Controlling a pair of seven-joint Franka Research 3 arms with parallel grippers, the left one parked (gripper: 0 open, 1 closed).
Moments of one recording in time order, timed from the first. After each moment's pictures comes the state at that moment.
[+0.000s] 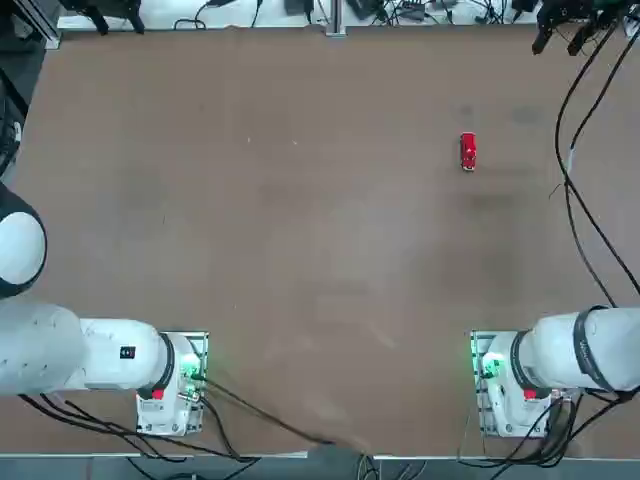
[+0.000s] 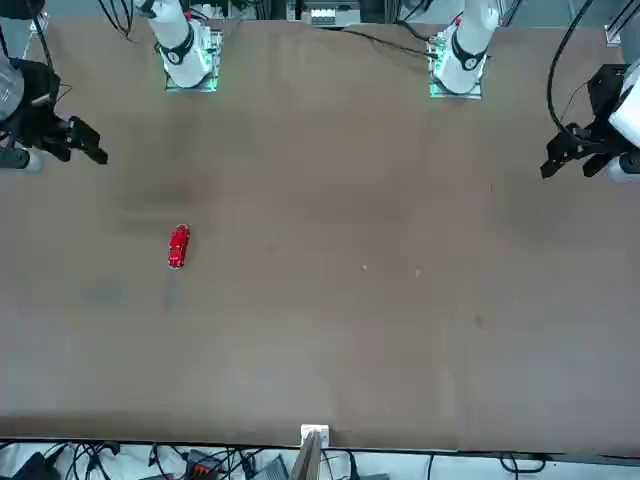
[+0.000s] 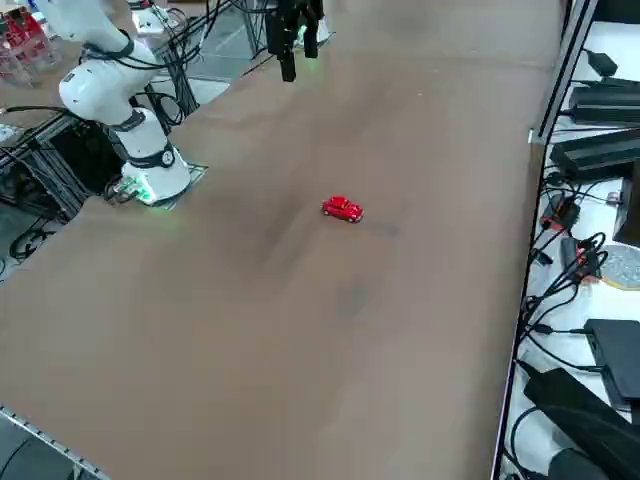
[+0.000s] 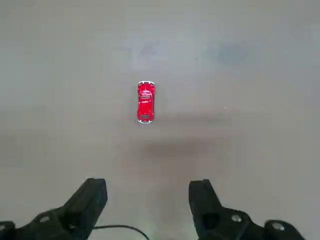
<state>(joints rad) -0.03 -0.06 0.04 -1.74 0.02 1.61 0.05</state>
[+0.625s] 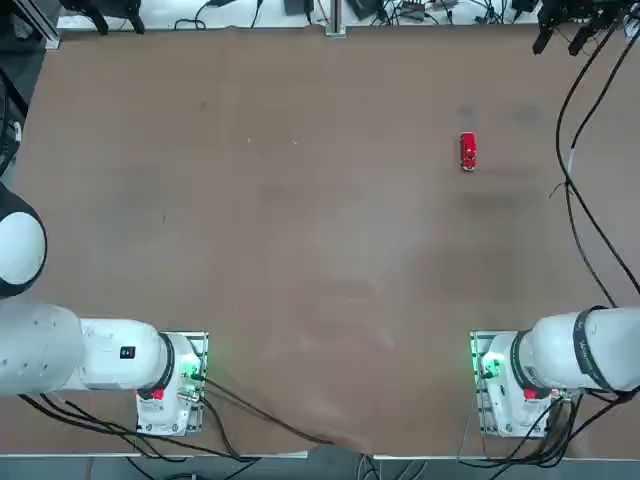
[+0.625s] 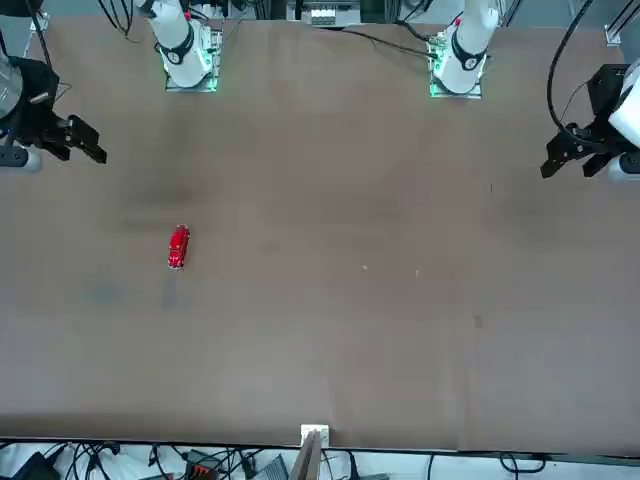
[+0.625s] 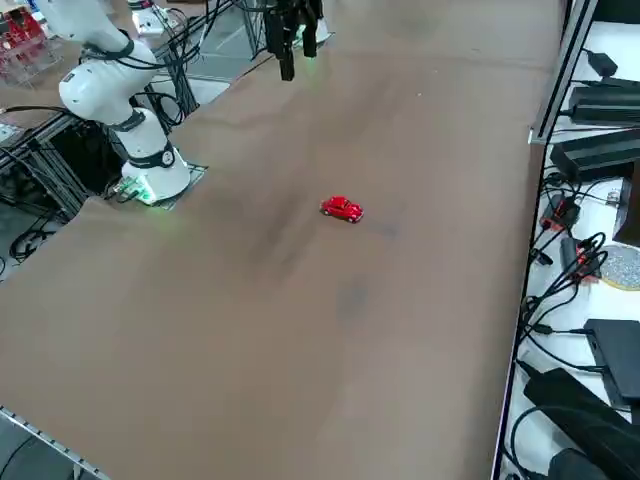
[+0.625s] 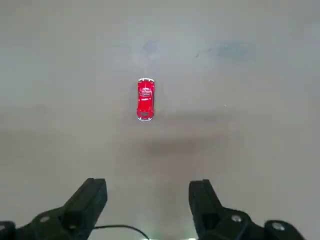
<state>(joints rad) -0.03 -0.06 0.04 -1.74 0.02 1.59 0.05</state>
